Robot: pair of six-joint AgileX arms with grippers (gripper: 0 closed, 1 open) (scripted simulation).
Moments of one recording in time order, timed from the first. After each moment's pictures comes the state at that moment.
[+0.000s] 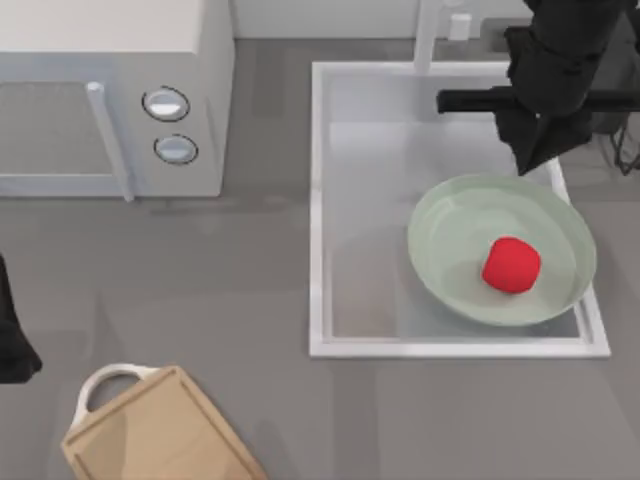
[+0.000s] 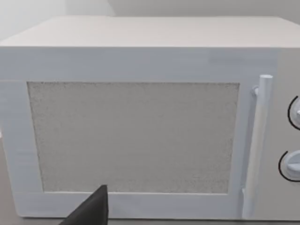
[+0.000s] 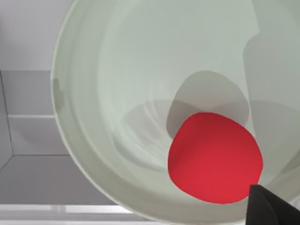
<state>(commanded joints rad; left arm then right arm) 0.00 0.00 0.00 0.00 0.00 0.00 0.34 2.18 2.03 -1.39 0.01 0.36</state>
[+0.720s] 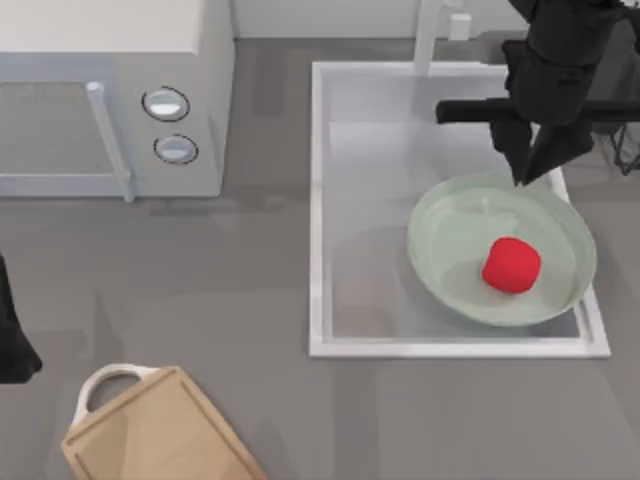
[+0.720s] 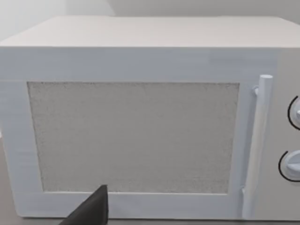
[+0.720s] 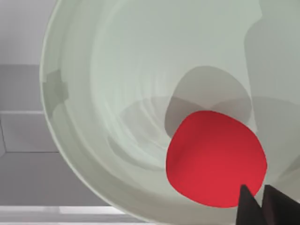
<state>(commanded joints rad) 0.00 0.00 0.00 0.00 0.00 0.00 0.34 2.20 2.02 -1.39 0.00 0.36</state>
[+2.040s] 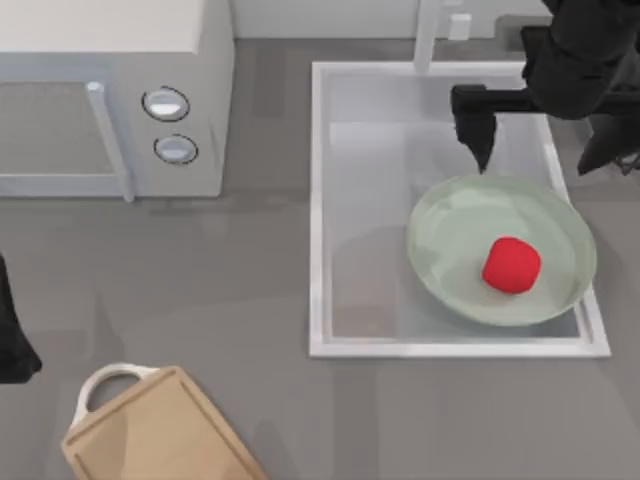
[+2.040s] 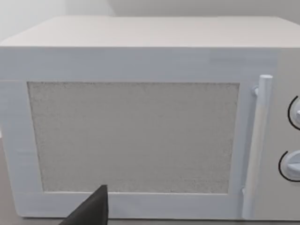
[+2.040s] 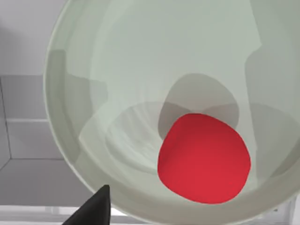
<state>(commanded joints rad) 0.00 0.00 0.00 0.00 0.00 0.00 0.33 2.10 1.93 -1.32 0.00 0.34</state>
